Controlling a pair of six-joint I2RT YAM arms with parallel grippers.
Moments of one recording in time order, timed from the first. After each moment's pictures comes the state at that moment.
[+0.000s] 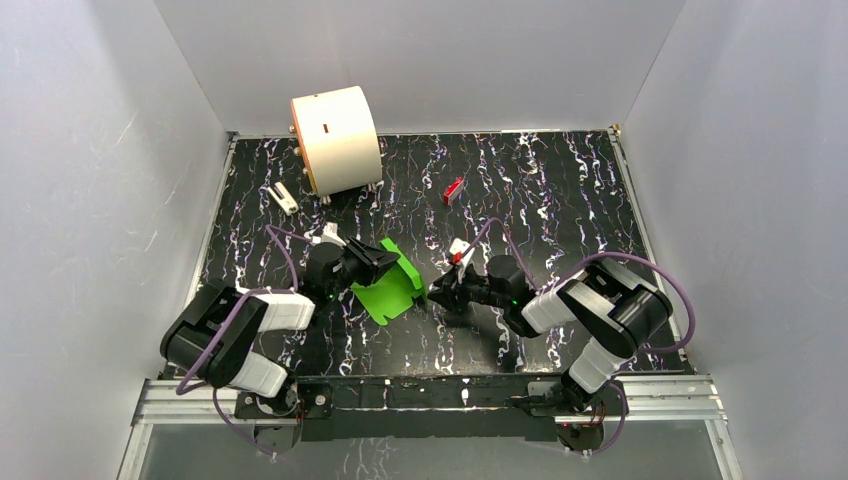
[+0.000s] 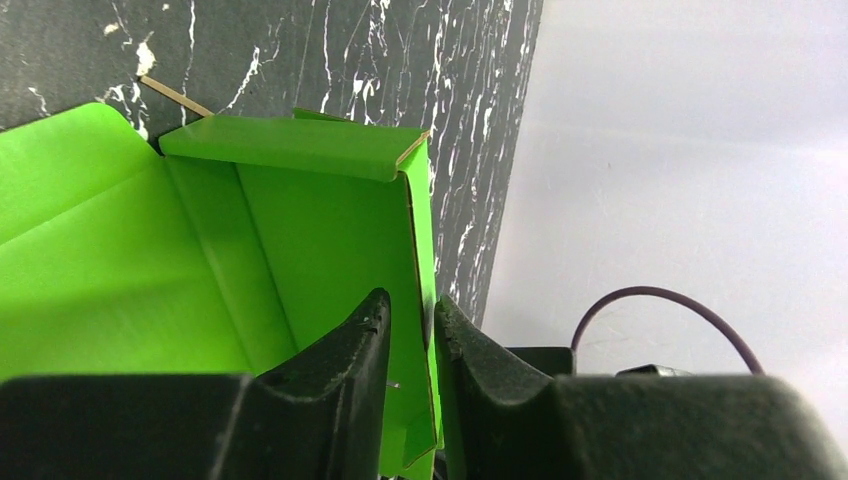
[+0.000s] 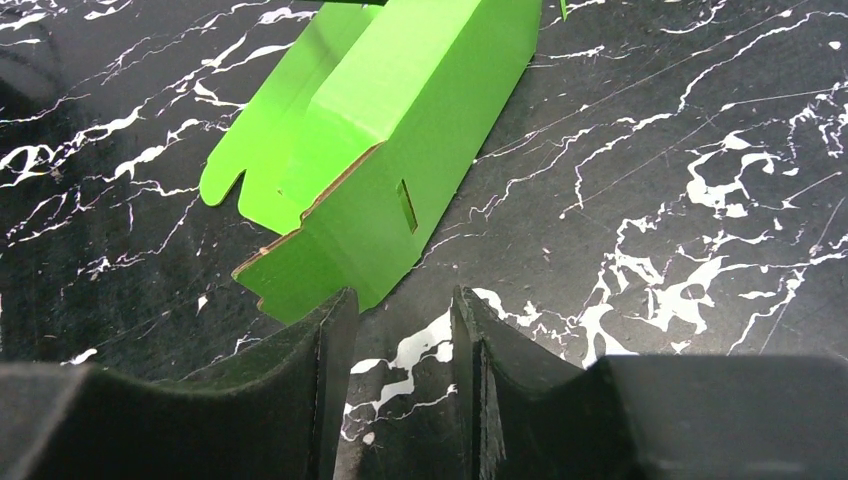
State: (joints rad) left arm -0.47 1.46 0.34 0.75 0.19 -1.33; right arm 0.75 1.64 0.35 1.00 -0.44 0.01
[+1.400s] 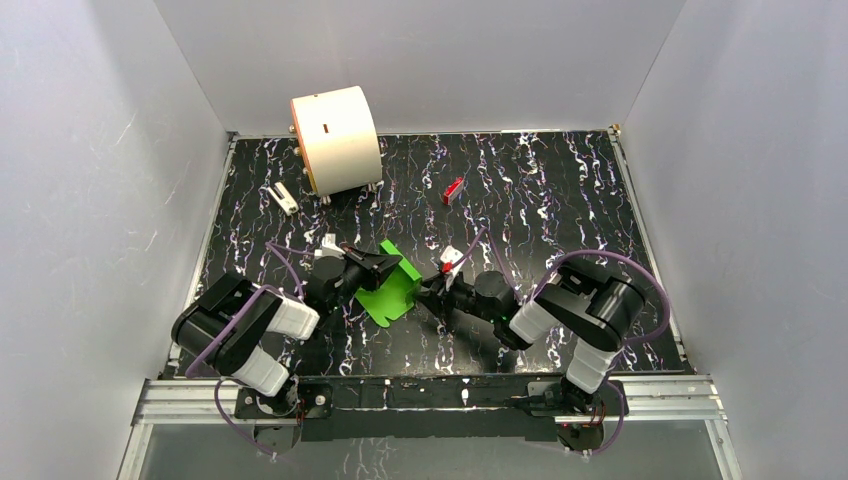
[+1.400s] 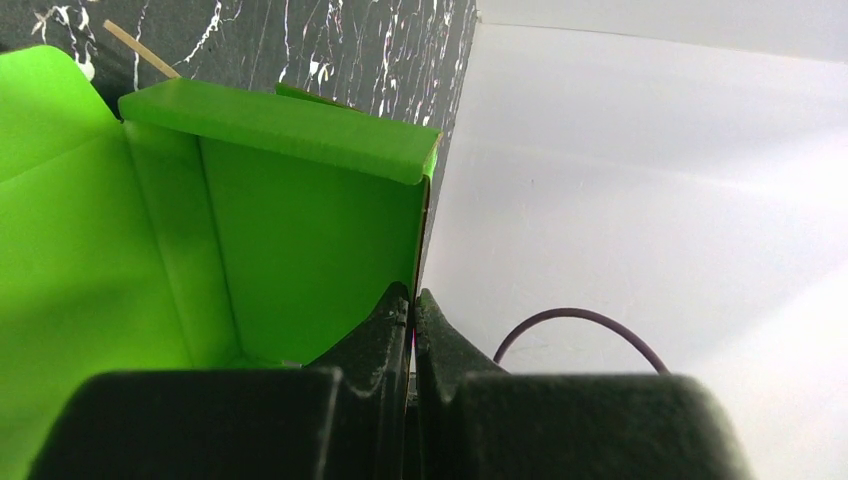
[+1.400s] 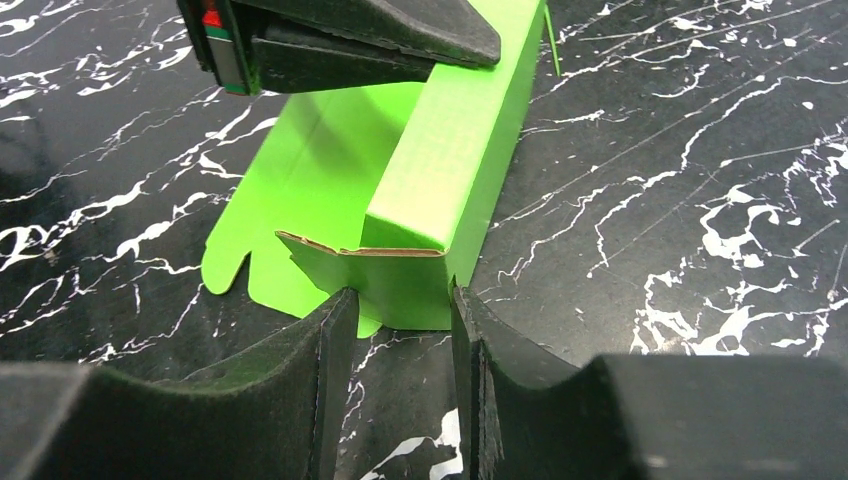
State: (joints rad) left arm -0.54 1.53 0.26 1.02 0.11 -1.53; right arm 0.90 1.73 0.34 1.23 -0.21 0.07
